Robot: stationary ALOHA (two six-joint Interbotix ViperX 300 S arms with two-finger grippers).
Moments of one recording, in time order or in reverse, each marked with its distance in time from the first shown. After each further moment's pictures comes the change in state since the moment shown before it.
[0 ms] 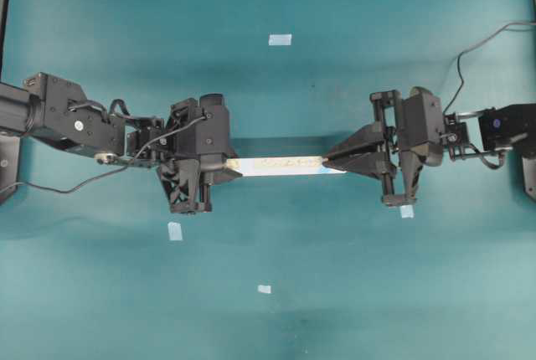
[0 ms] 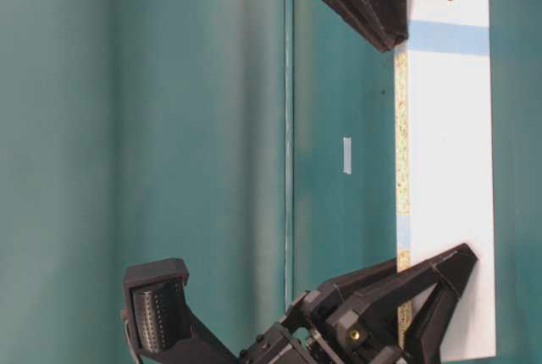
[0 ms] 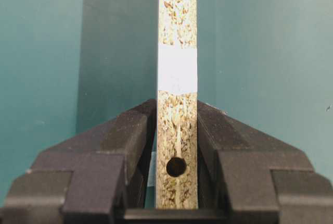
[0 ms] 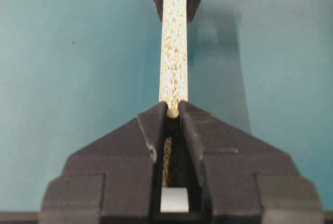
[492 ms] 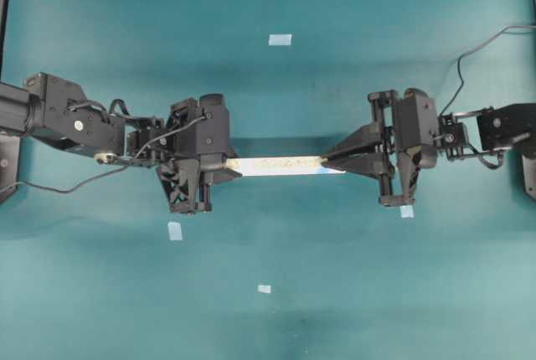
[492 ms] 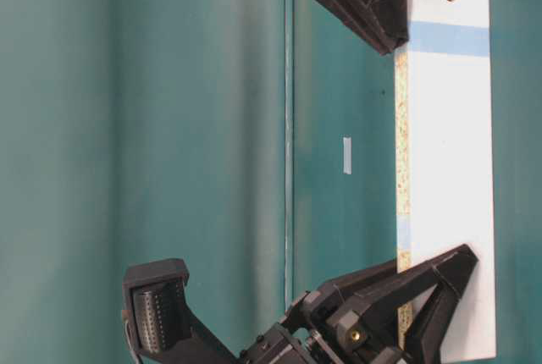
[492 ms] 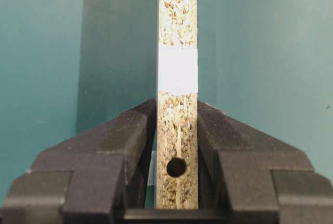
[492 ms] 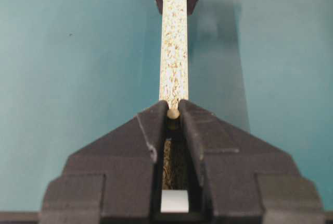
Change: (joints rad) left arm 0.000 0.002 0.000 0.000 0.003 0.000; right arm 0.015 -0.029 -0.018 0.000 0.084 0.002
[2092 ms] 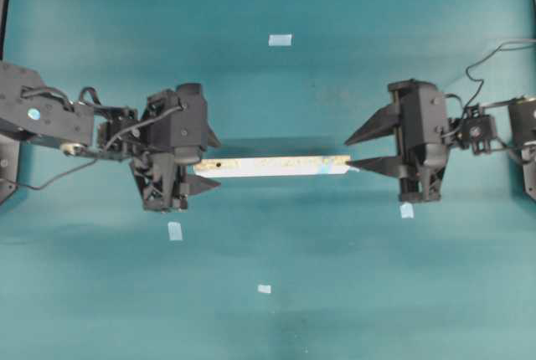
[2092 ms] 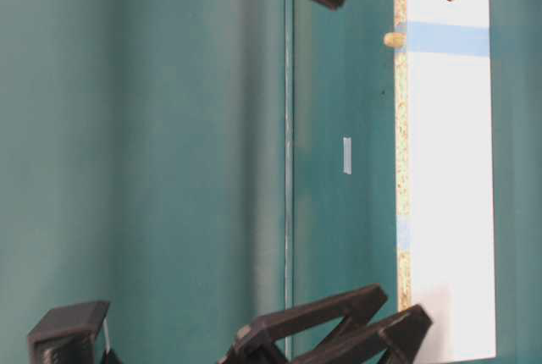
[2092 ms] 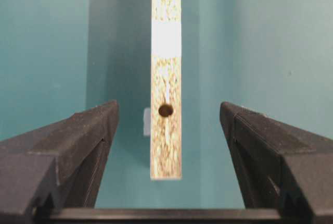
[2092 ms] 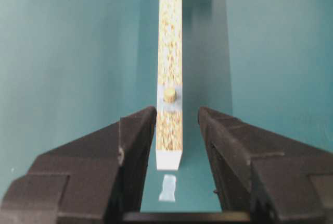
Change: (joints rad) left arm -0.002 -0.206 0.044 0.000 0.176 0.000; right arm 0.023 -0.334 -0.002 -0.003 0.368 0.009
